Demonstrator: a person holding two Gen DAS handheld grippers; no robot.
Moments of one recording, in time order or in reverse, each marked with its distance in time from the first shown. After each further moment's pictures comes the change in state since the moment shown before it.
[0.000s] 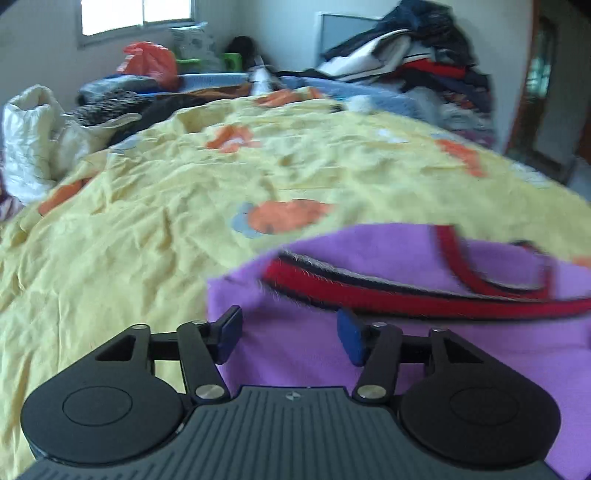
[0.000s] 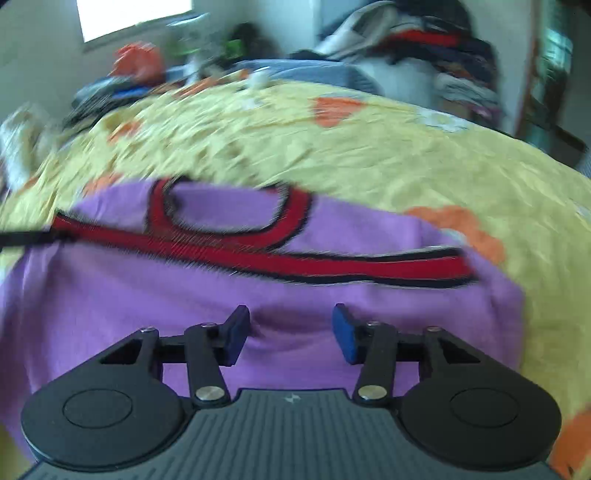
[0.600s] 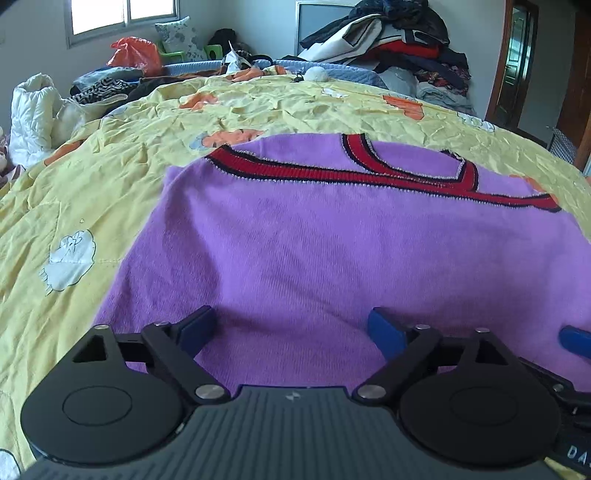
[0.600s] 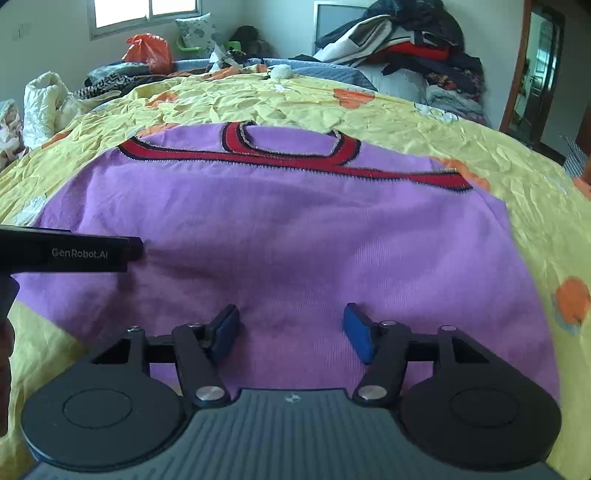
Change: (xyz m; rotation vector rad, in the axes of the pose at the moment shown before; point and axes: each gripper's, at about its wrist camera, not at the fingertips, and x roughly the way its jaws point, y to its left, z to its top) left arm -0.052 -0.058 -0.100 0.045 0.035 0.022; right arm -0.054 0.086 -0.106 -0.067 -0.030 -0.063
